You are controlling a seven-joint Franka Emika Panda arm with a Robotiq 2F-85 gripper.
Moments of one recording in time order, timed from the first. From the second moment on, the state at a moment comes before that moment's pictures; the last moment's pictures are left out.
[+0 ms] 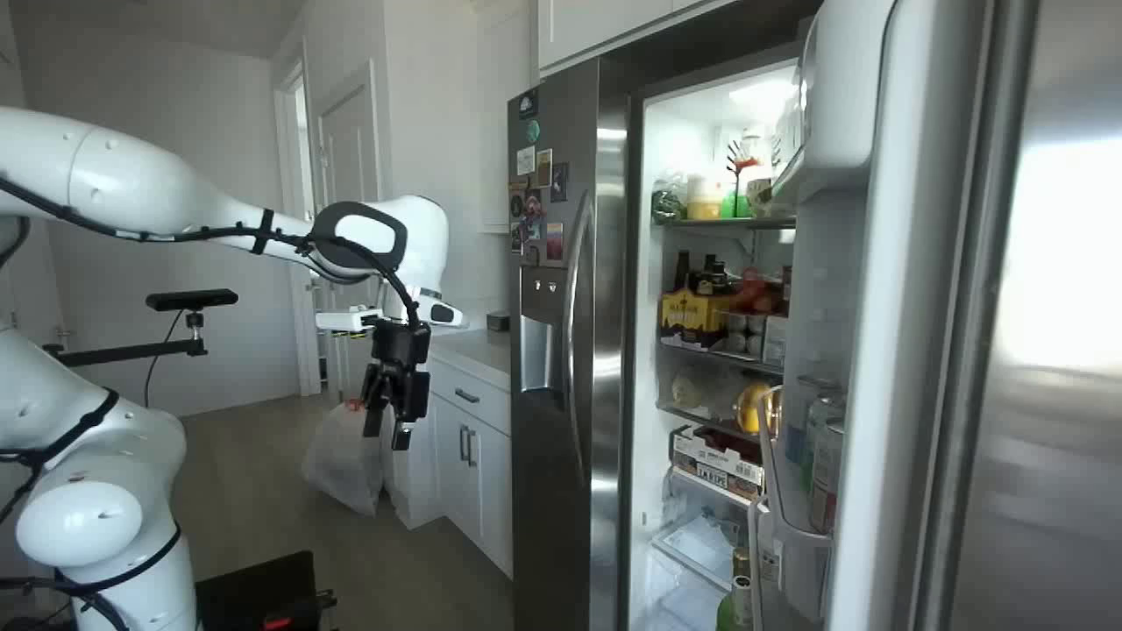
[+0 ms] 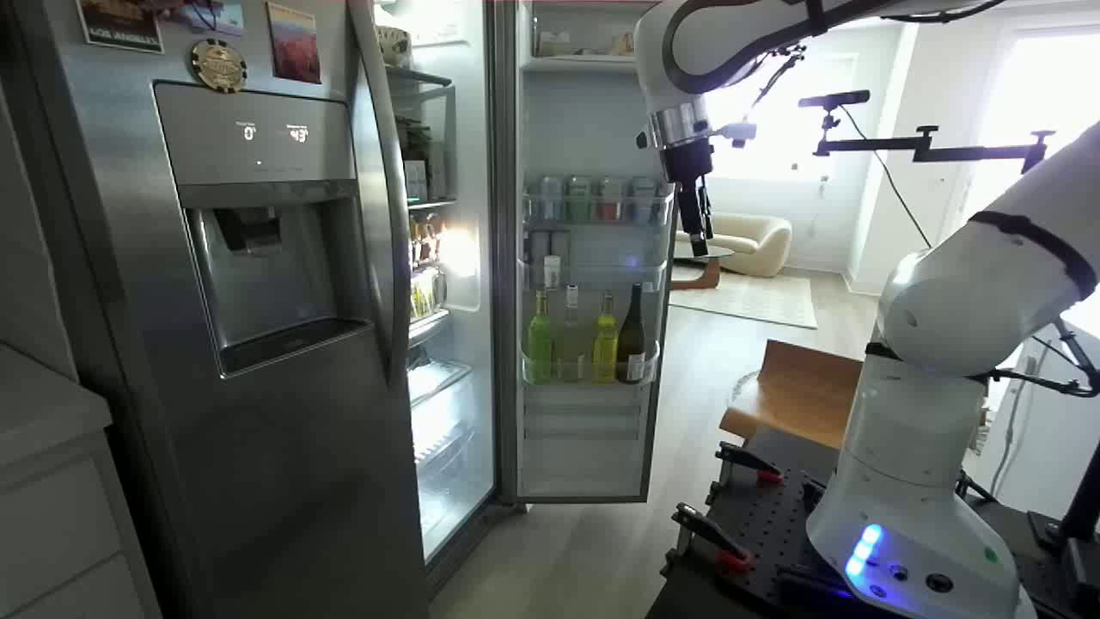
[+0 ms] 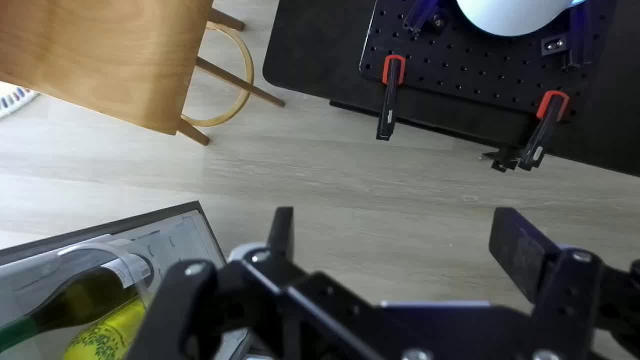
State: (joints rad) arm -0.04 -0.62 -0.07 -2.45 -0.26 1.61 -0.29
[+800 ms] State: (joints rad) arm -0.07 -0.59 -0.10 -2.44 -0.14 1.91 0.04
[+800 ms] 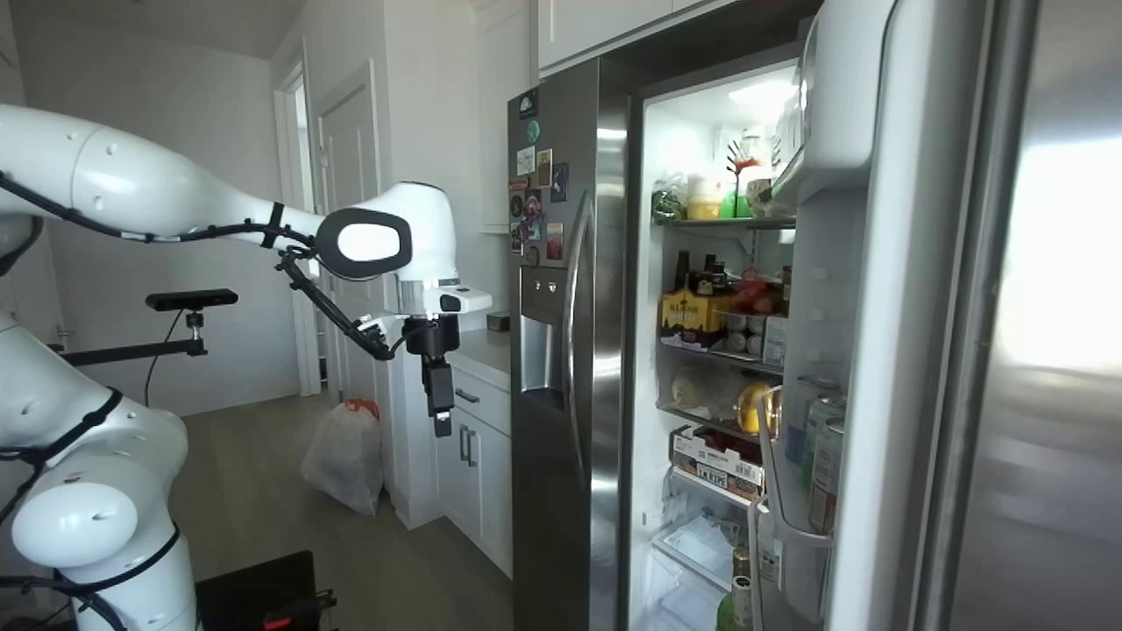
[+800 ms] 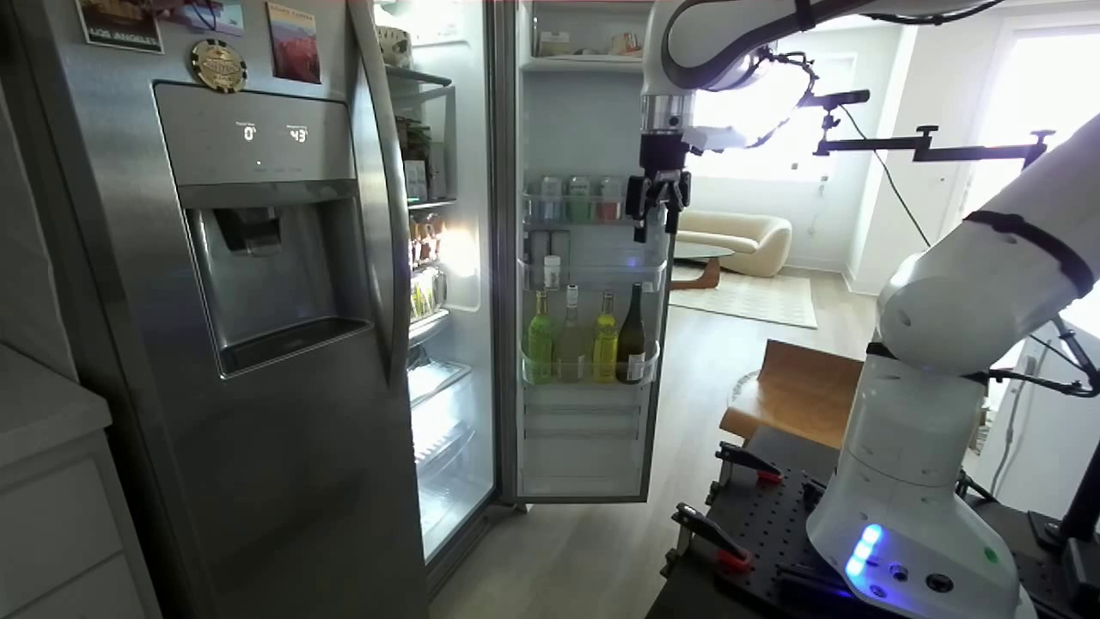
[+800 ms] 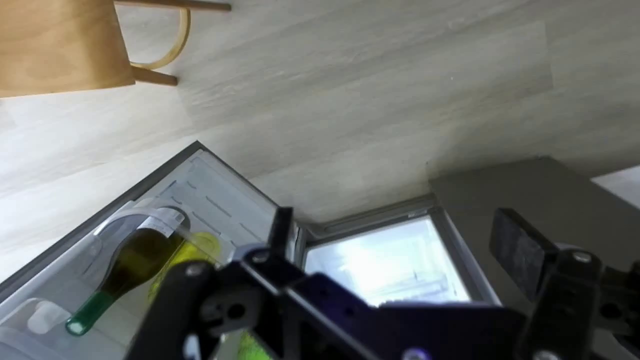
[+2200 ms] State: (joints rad) arm -0.53 -0.32 0.10 -2.31 -0.65 2.64 1.02
